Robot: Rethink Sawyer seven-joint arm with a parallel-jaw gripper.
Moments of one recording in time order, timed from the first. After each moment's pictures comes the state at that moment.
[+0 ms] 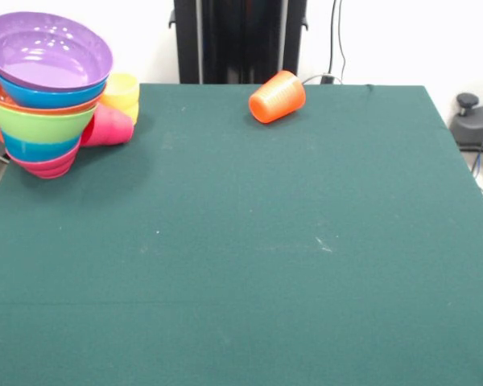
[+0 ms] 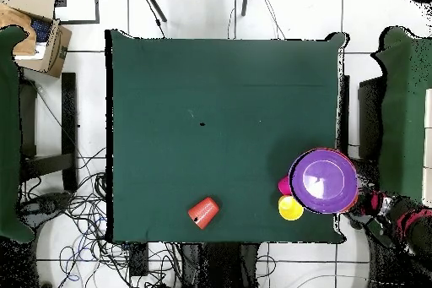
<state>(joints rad) -1.60 -0.97 0.95 1.97 -0.55 0.72 1.60</state>
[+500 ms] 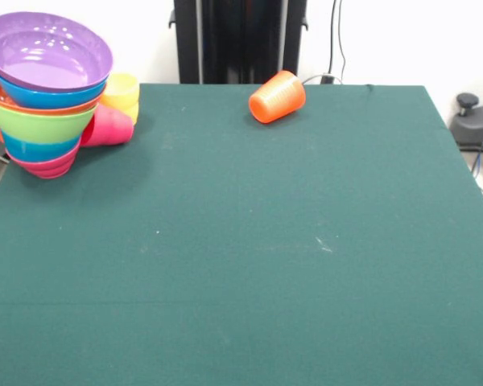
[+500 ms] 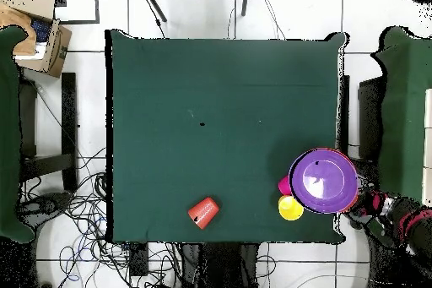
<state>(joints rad) -1.61 -0.97 0.95 1.96 -0.55 0.72 1.60</state>
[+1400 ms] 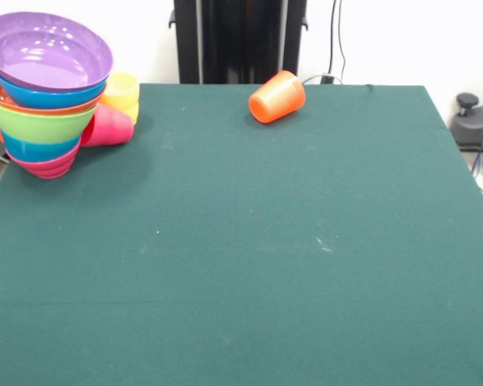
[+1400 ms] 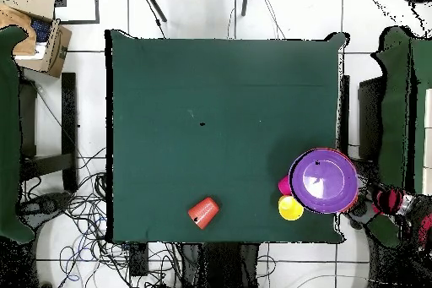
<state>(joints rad) -1.64 -1.11 1.07 1.97 -0.38 0.81 1.60</state>
